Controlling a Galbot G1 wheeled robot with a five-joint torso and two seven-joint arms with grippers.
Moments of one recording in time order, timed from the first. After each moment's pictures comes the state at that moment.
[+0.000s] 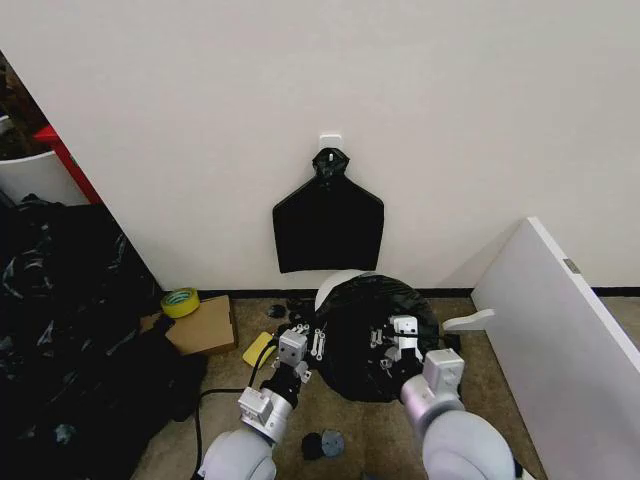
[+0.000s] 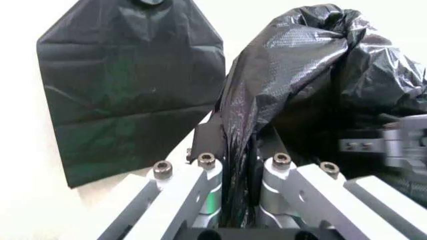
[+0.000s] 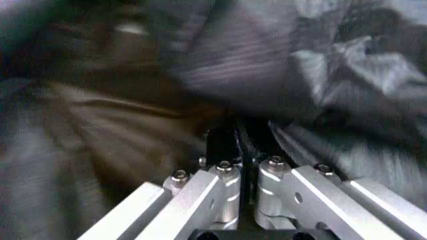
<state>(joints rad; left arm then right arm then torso) 1.44 -1.22 -0.09 -2.05 -0.15 -0.15 -0.04 -1.26 1.06 -0.01 2.26 0.63 -0.45 0.66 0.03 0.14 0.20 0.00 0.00</state>
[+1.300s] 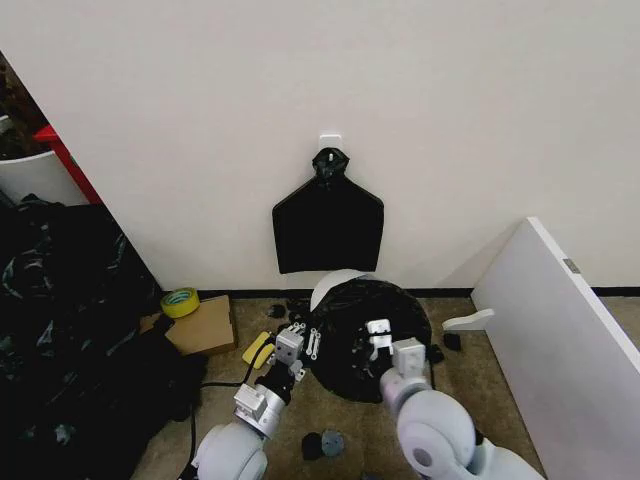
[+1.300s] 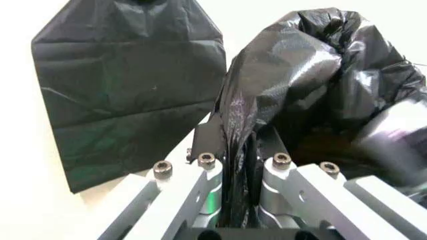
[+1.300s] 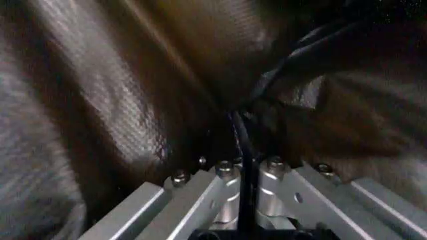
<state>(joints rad) 1.39 -1.19 -0.09 -2.01 -0.17 -0.17 -0.02 -1.13 1.08 -0.13 2.10 0.74 -0.56 0.65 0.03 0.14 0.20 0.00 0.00</state>
